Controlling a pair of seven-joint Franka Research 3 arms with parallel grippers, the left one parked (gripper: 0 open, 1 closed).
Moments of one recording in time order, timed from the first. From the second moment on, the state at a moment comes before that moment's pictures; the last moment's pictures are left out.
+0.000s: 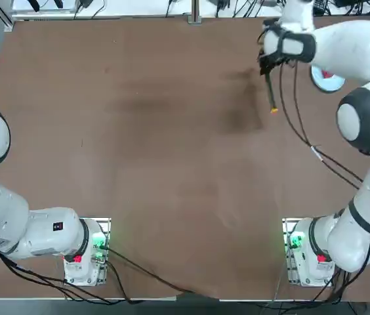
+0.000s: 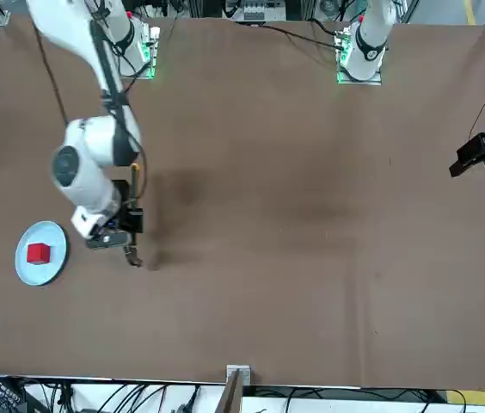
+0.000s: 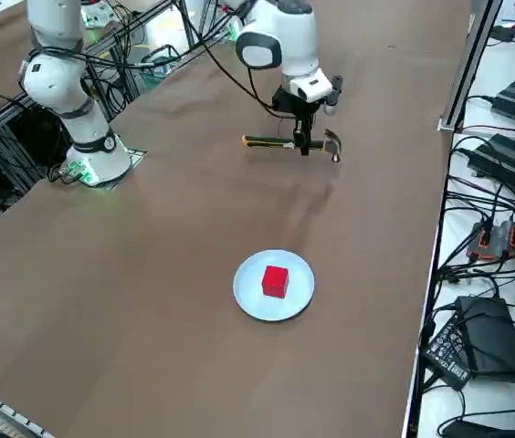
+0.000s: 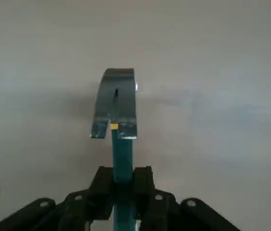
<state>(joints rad) 0.55 0.47 -0.31 -1.92 0.23 2.43 0.02</state>
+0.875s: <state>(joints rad) 0.61 0.54 -0.31 -1.92 0.23 2.47 0.09</state>
